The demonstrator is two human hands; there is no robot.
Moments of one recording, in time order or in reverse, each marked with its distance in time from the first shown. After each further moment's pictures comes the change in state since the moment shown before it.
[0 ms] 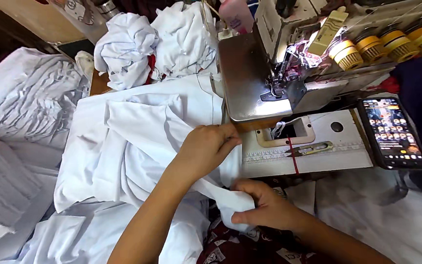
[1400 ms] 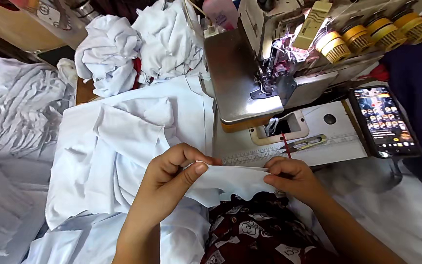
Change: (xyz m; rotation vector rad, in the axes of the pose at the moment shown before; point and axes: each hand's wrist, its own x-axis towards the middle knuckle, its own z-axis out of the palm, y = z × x) left_hand -0.056 0.007 -0.023 -0.912 0.159 -0.083; right_hand -0.025 0.002 -0.063 -0.205 0.353 -0.061
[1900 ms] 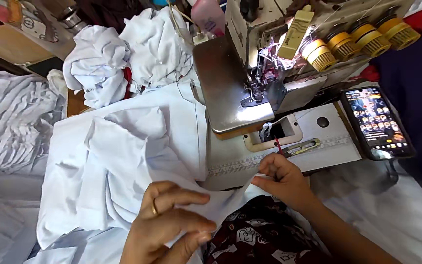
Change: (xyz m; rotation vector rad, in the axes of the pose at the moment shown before) left_hand -0.034 0.027 0.016 0.450 0.021 0.046; right_hand 0.007 -0.006 0.012 -0.058 0.135 0.129
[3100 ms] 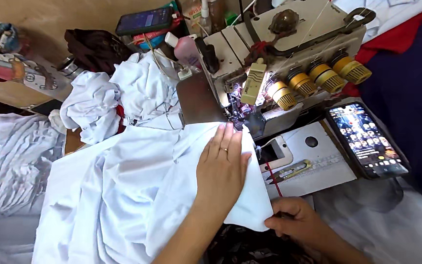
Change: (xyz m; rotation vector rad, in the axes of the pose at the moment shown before) left_hand 0.137 -0.039 0.117 0.822 0.182 0.225; right_hand -0.022 0.013 -0.032 0.255 -0.162 -0.032
